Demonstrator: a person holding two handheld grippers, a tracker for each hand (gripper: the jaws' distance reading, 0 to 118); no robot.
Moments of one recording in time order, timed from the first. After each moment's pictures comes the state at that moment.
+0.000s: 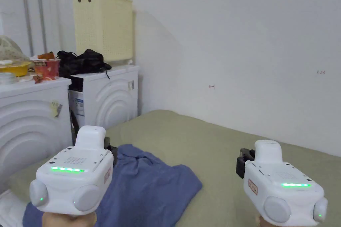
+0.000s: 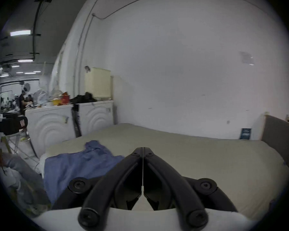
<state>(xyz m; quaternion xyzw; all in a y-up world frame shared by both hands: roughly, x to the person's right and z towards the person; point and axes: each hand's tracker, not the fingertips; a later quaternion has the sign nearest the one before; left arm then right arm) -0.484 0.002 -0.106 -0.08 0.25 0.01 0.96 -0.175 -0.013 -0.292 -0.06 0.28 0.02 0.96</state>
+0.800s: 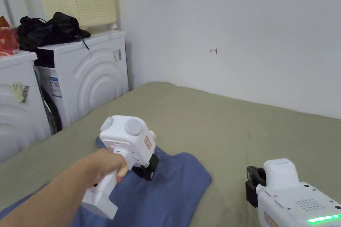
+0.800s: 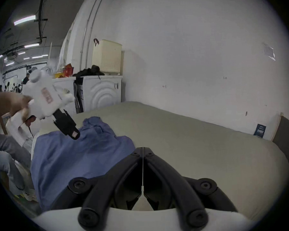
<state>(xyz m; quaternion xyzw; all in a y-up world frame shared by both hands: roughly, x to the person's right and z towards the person) -0.581 -0.121 -0.477 -0.58 -0.01 0.08 0.81 -0.211 -0.113 -0.403 -0.14 0.28 0.08 0.95</state>
